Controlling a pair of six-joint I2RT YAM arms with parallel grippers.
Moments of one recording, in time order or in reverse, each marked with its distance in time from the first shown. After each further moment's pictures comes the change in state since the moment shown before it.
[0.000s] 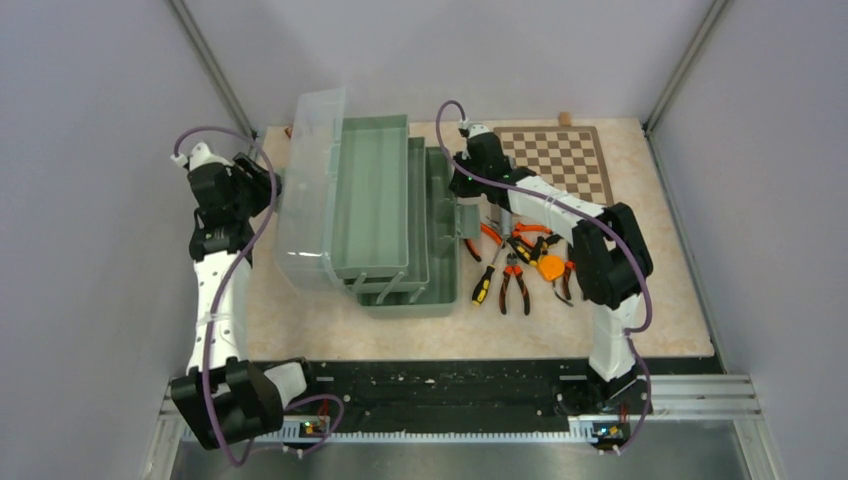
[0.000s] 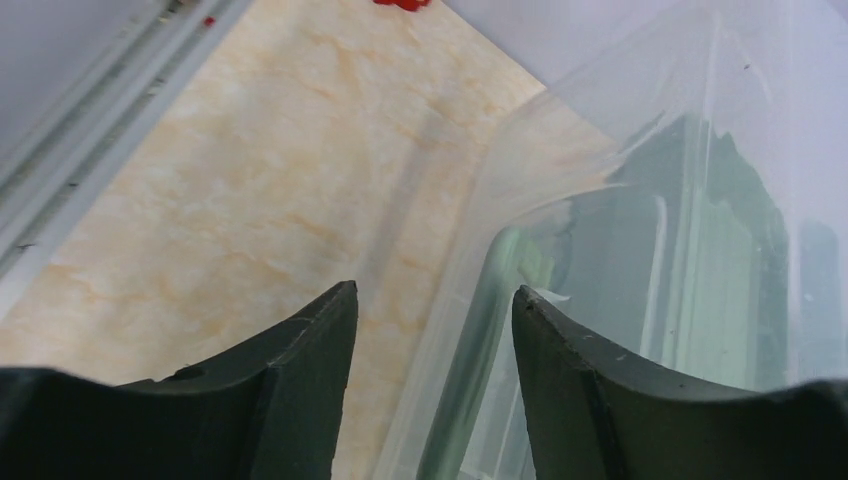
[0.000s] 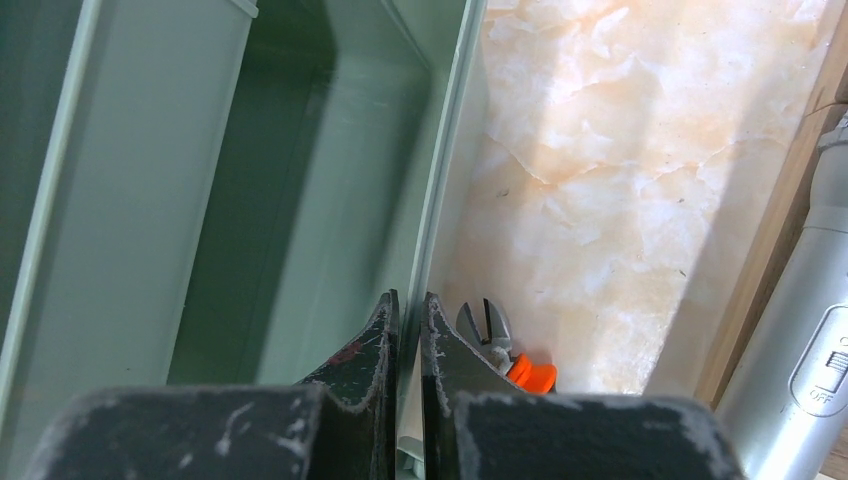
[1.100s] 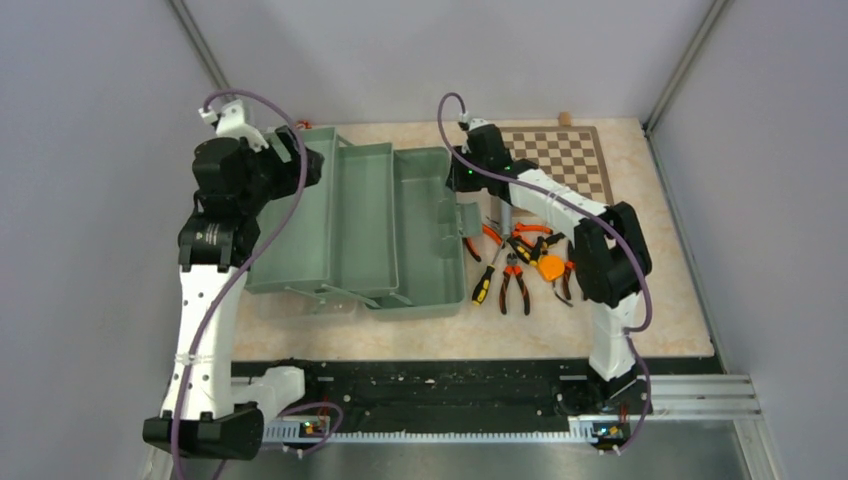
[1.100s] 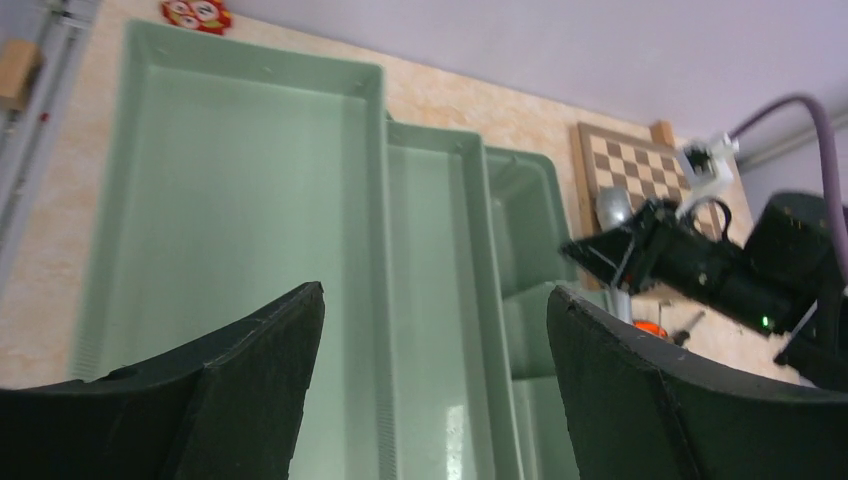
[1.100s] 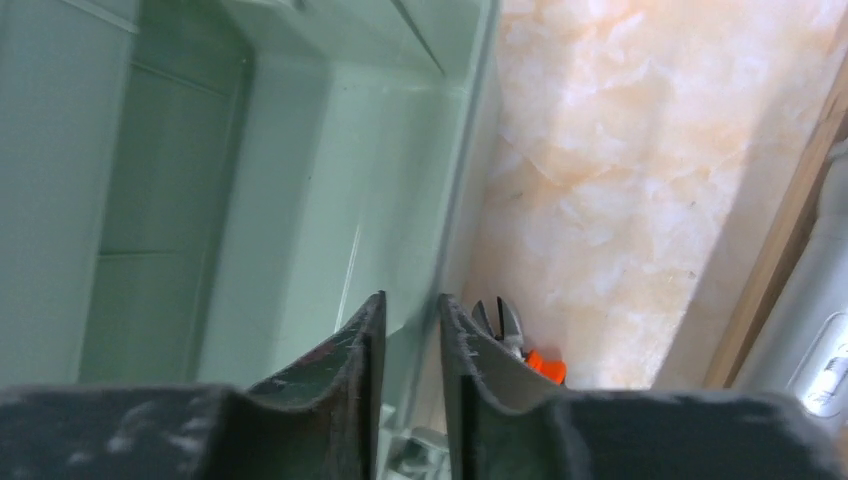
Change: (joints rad) left arm -0.253 -0.072 0.371 -0.353 -0.013 0.158; right arm -0.010 0.011 0.057 -0.066 -0.042 0.019
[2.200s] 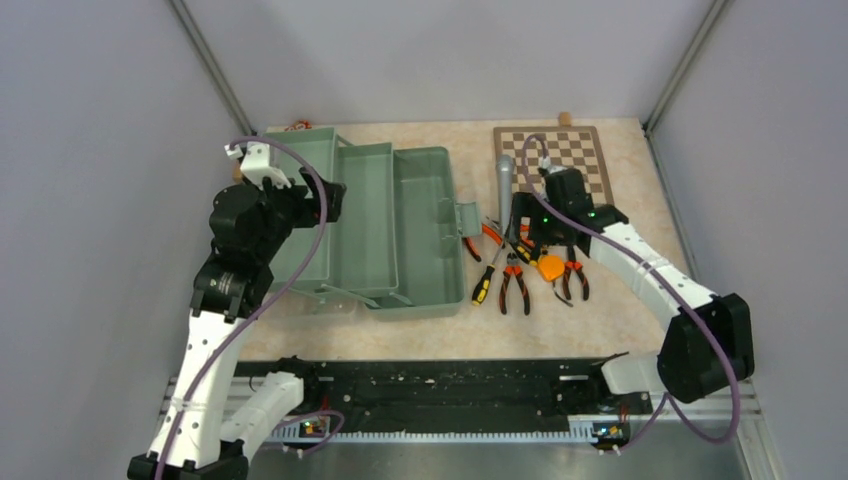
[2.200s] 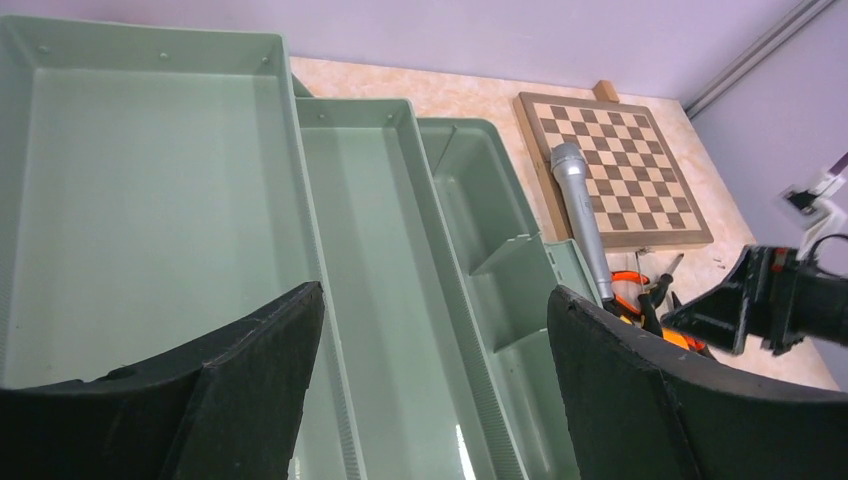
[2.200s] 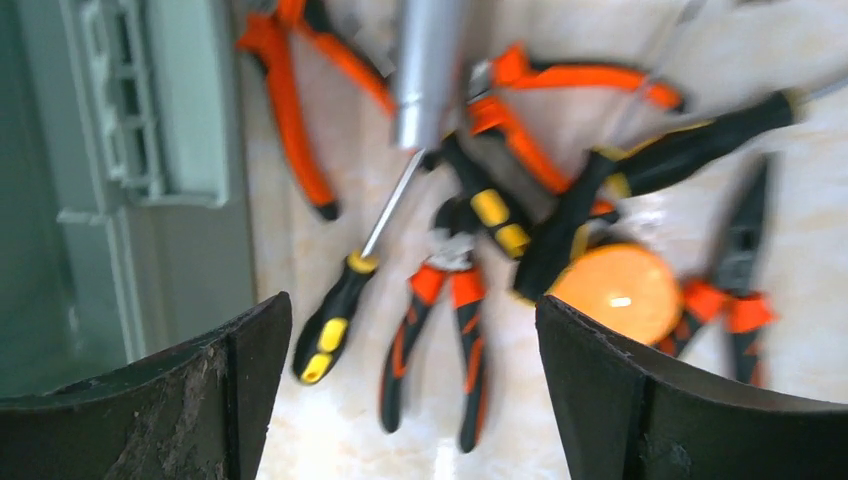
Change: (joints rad) left arm -0.198 -0.234 -0.279 0.152 -0.031 0.056; right arm -0.195 -0.652 -0.537 -0.320 0.039 -0.002
